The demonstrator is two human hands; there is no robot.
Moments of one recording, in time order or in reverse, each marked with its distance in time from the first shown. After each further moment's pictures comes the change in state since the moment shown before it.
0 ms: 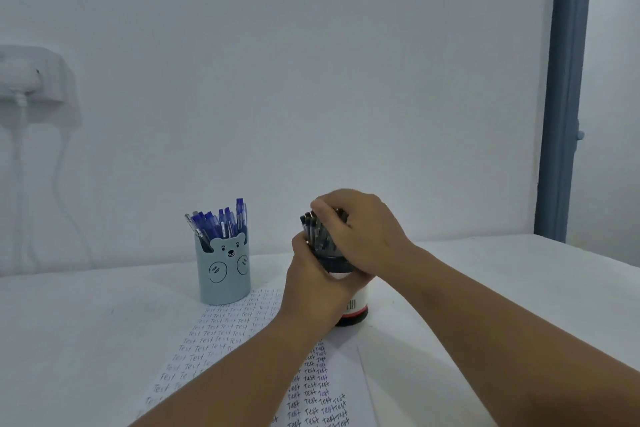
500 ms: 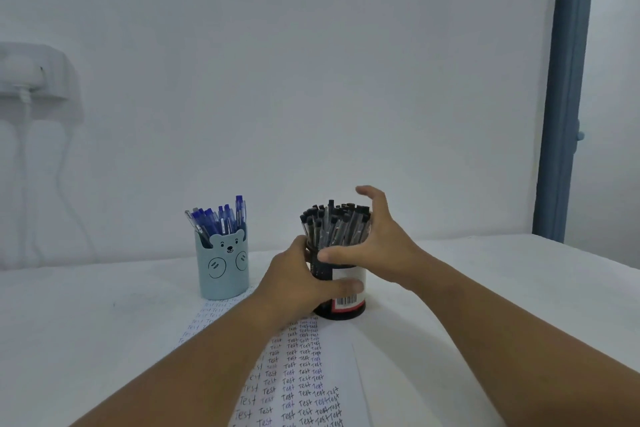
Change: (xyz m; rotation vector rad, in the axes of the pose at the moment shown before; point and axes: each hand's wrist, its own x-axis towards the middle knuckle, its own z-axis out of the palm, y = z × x) left_hand 0.008 0.002 -0.032 0.295 -0.215 -0.049; right_hand -0.027 0.027 -0.014 0.444 -0.233 0.326
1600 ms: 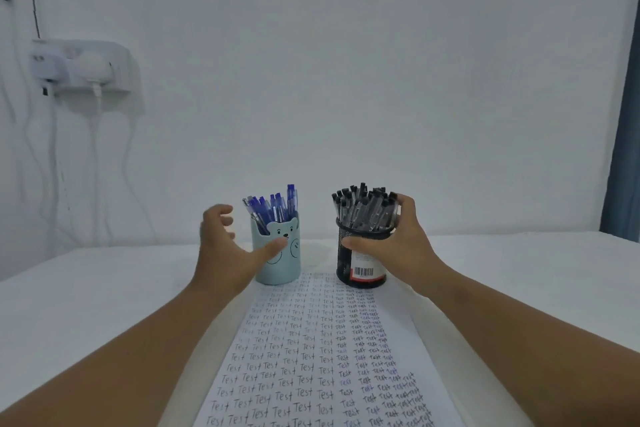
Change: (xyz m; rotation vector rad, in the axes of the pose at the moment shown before) left_hand -0.021 -0.072 -0.116 -0.019 0.564 -0.090; right_hand 0.031 0.021 0.061 0.203 0.185 0.059
